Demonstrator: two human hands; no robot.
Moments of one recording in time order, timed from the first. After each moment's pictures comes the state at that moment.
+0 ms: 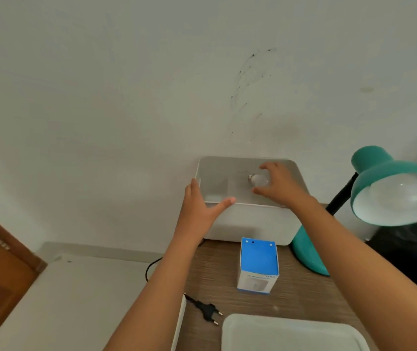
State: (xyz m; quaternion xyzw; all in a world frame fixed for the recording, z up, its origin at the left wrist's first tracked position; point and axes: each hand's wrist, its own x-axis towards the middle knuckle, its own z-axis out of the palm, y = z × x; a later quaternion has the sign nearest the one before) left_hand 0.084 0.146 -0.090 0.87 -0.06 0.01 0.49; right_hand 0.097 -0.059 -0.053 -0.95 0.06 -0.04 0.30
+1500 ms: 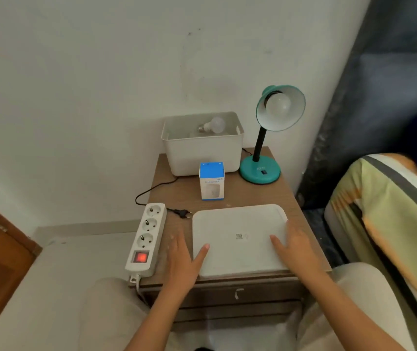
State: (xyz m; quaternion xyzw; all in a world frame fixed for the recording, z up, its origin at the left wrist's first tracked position) left_hand -0.203 0.186 -0.195 0.92 -0.04 -0.11 0.38; right_hand -0.270 -0.054 -0.170 -0.91 0.30 0.00 0.30
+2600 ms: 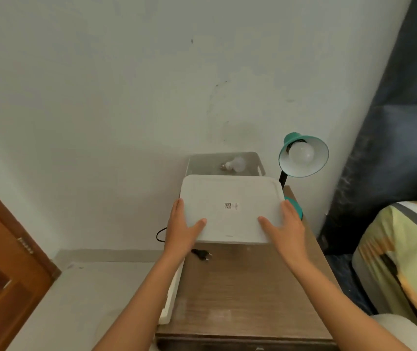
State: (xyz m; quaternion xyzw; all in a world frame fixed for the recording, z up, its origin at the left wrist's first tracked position) left_hand -0.104 0.192 -0.061 0.87 -0.10 0.06 0.48; right_hand -0.170 -0.020 -0.071 -0.85 0.20 -0.22 0.44
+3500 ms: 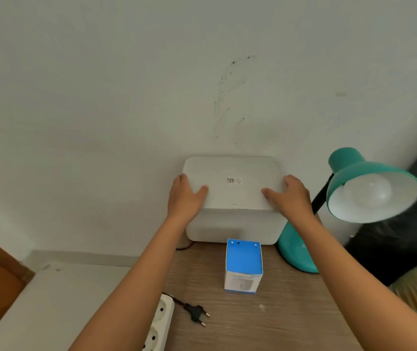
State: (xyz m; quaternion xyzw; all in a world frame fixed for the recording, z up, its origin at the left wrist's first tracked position) left_hand 0.110 0.136 -0.067 0.90 -0.04 0.03 0.43; right_hand 0.052 -0.081 -0.057 -0.89 0.22 -0.13 0.37
